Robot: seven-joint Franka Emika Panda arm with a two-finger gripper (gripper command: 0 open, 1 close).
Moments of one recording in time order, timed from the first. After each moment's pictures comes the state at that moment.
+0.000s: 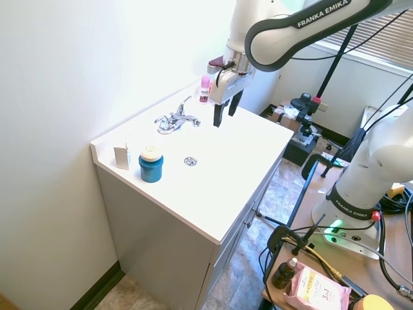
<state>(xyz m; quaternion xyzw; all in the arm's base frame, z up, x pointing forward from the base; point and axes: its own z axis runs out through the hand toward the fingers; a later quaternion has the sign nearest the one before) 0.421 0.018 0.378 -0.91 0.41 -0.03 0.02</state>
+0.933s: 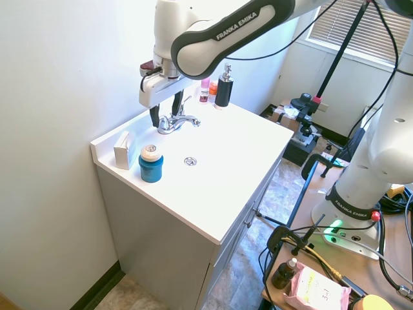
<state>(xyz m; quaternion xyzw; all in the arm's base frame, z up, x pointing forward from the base) 0.585 0.113 0.350 -0.91 0.42 -0.07 -0.01</state>
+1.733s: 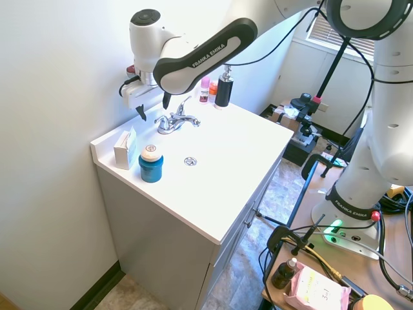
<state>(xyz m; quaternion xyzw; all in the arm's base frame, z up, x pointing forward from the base) 0.650 0.092 0.308 -0.85 0.50 -0.16 -0.08</state>
